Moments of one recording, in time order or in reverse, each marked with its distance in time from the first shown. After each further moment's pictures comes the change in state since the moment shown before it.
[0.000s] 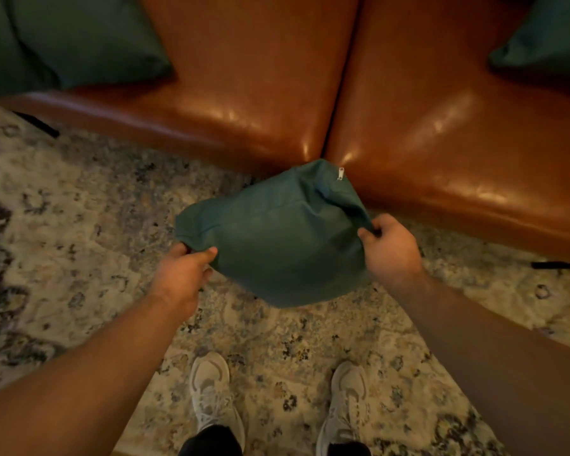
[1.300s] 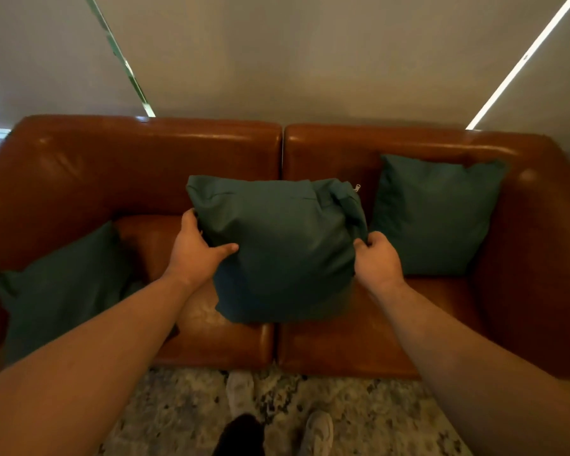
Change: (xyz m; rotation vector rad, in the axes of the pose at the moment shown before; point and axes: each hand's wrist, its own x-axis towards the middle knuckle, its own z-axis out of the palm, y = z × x) left_hand -0.139 0.555 0.247 0.568 -0.193 0.767; right_hand 0.059 -0.277 -0.429 0.448 0.258 0.026
